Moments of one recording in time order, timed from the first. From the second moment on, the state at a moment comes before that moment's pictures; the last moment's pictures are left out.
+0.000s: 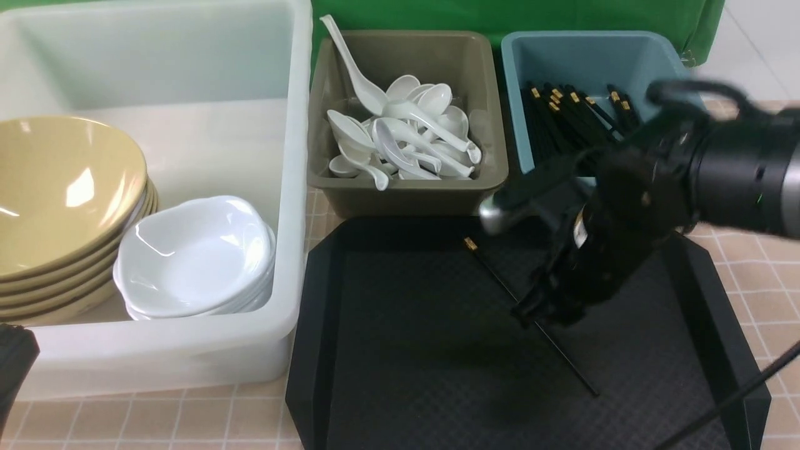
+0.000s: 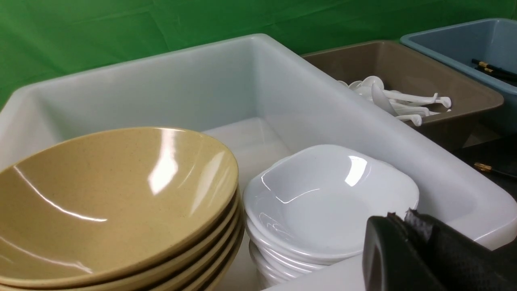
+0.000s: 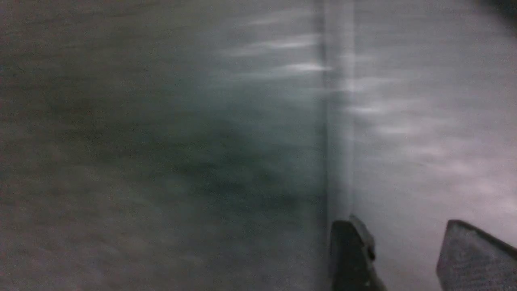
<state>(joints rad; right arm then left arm) 0.57 1.76 -1.13 -0.12 0.71 0.09 -0.26 0.06 -0.30 0.14 0.45 0.04</state>
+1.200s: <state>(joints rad) 0.45 1.72 -1.18 0.01 0.74 -0.07 -0.26 0.06 -0.30 0.15 0.44 0.04</state>
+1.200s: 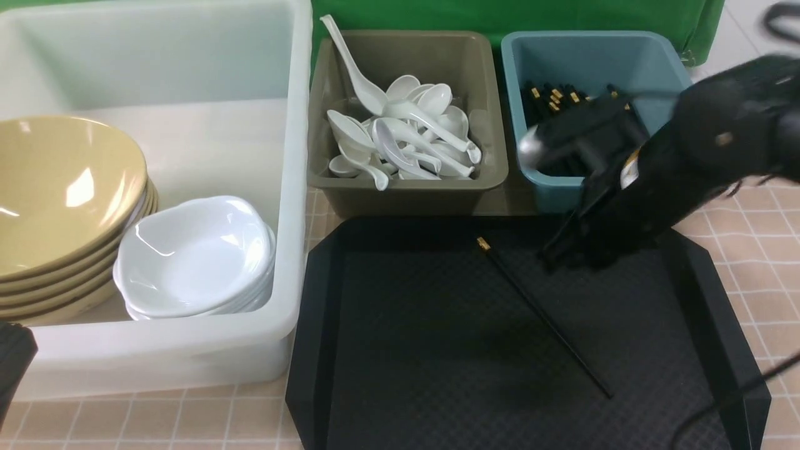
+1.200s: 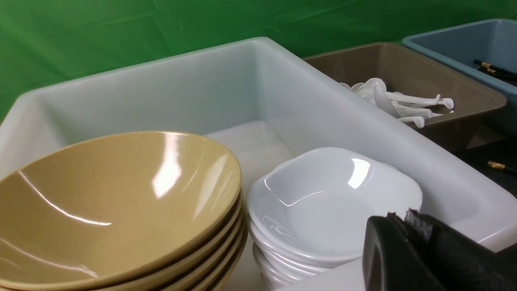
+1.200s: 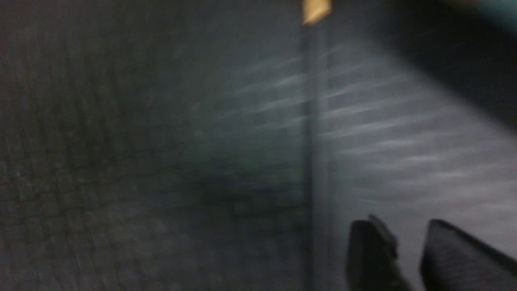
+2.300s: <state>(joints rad) 0.31 1.60 -1.21 0.24 -0.16 -0.36 -0.26 0.06 -0.30 0.16 0.43 0.04</state>
